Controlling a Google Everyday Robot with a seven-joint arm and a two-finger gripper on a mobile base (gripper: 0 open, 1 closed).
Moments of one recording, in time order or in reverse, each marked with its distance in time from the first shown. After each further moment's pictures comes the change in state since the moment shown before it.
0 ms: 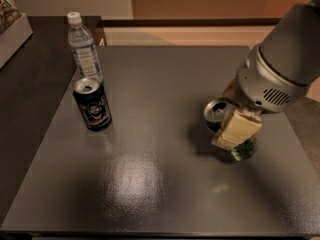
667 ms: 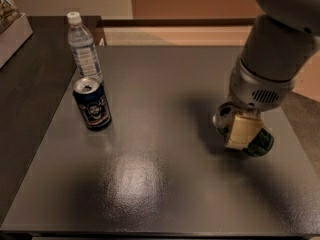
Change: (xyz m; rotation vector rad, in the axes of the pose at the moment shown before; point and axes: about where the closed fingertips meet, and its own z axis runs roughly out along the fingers) arm 0.031 -0.019 0.014 0.001 0.270 -0.058
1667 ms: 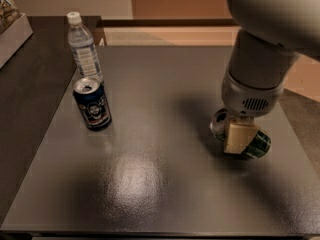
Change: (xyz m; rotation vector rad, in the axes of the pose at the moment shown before) arm 0.000 0.002 0.016 -0.010 0.081 -0.051
